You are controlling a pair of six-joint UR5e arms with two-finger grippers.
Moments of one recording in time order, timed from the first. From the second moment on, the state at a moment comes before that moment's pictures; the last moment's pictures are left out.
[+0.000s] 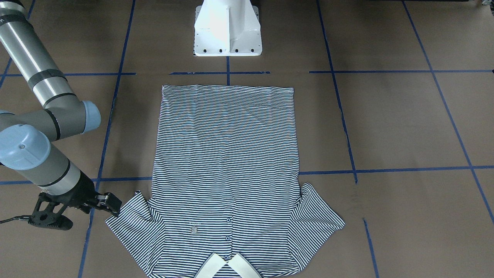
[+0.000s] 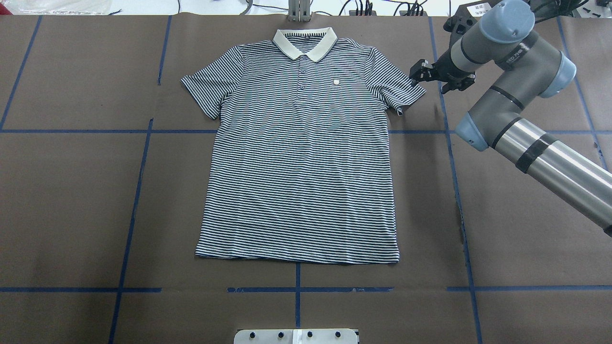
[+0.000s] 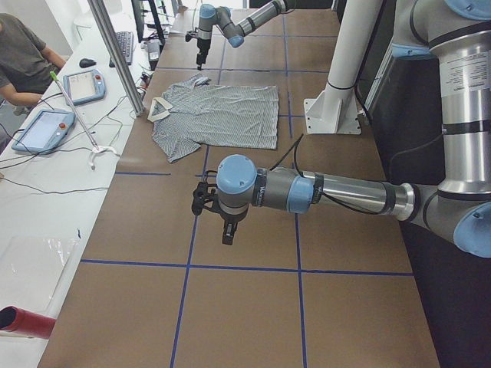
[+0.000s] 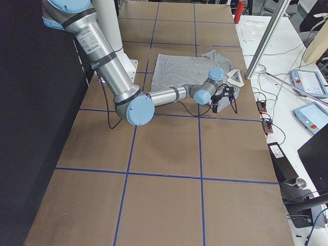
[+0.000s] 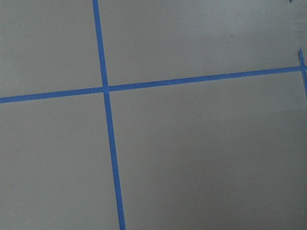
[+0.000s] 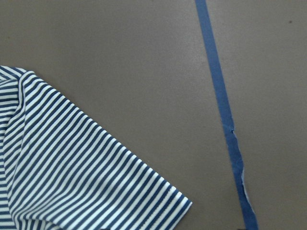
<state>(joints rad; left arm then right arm) -1.57 -1.39 -1.88 -1.62 -2.49 0.00 0.94 -0.95 1.11 -0.94 2.04 1.14</state>
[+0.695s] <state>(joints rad) -1.57 -1.39 -1.87 -1.62 -2.49 0.01 0.91 -0.92 1.05 -0.93 1.96 1.18</state>
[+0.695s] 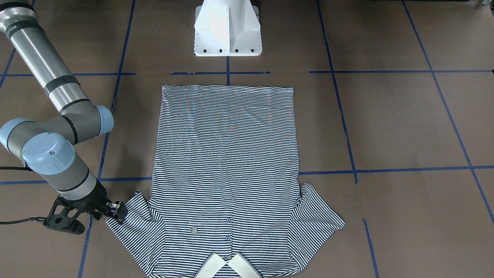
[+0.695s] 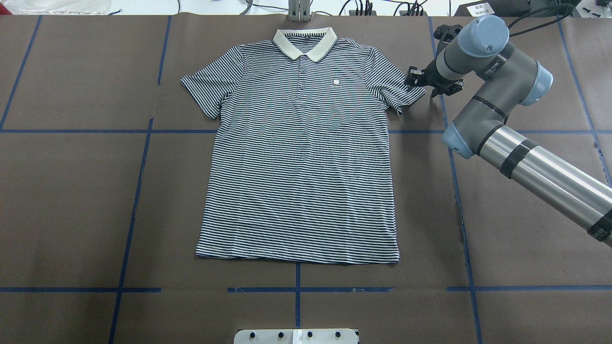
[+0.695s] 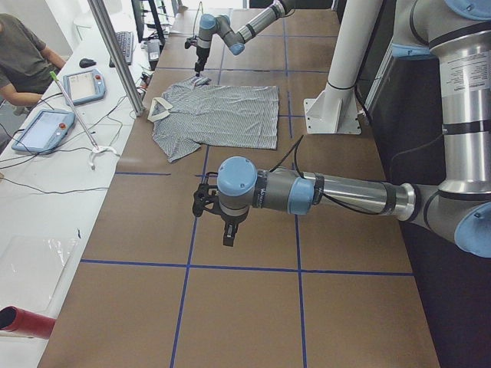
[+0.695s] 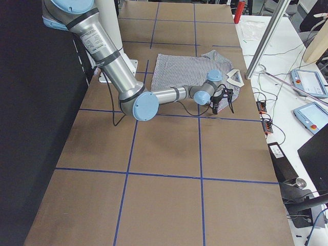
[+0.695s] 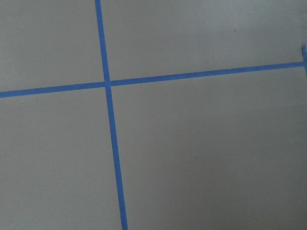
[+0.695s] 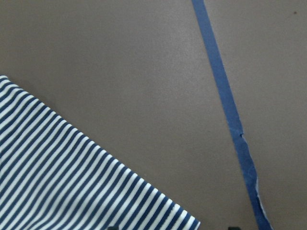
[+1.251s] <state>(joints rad) -1.57 -1.38 -1.87 -1.62 -2.49 0.01 0.91 -0.92 1.04 -0.93 1.95 1.19</state>
